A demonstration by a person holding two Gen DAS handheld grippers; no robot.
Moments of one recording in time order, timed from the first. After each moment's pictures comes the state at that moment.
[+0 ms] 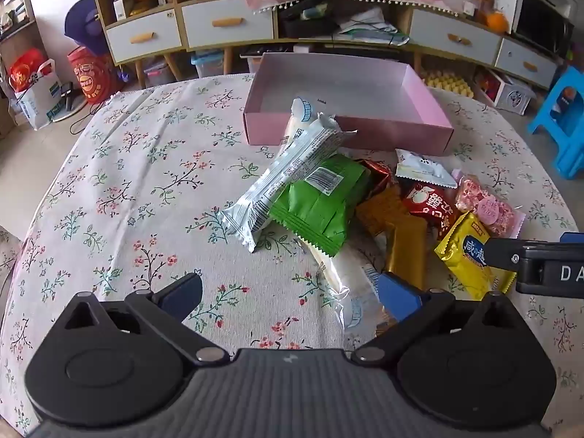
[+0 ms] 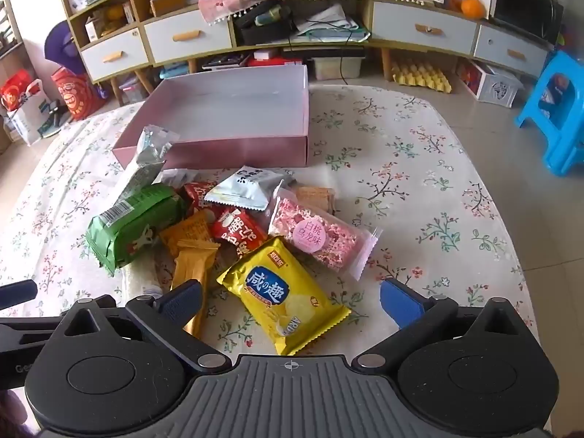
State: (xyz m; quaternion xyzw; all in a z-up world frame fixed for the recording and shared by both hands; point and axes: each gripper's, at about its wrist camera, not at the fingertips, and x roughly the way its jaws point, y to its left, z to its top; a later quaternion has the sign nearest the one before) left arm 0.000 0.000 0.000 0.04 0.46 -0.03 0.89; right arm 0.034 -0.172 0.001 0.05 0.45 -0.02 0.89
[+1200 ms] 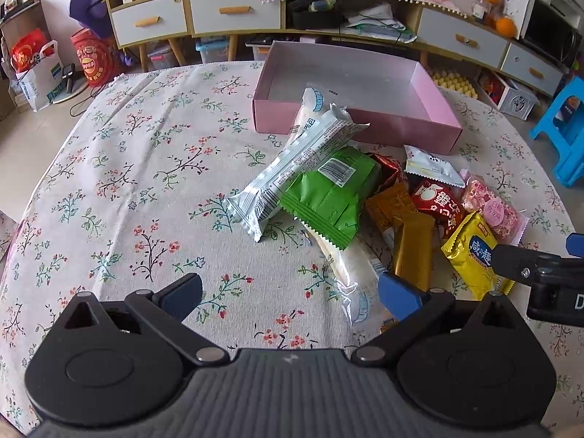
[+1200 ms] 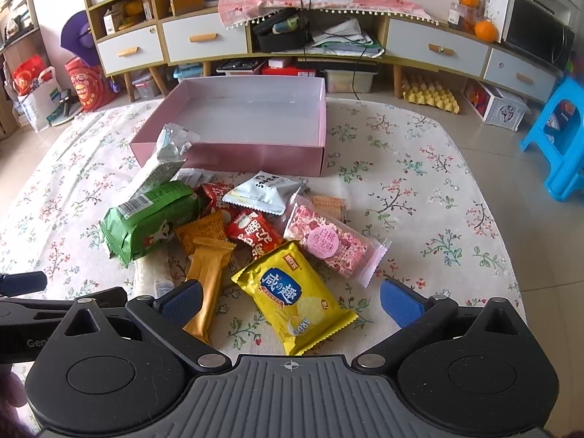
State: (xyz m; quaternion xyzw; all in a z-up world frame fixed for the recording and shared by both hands) left arm 0.001 0.012 -0.003 0.01 0.47 -0.03 0.88; right arm 0.026 -0.156 0.009 0.01 0.43 -0.01 0.90
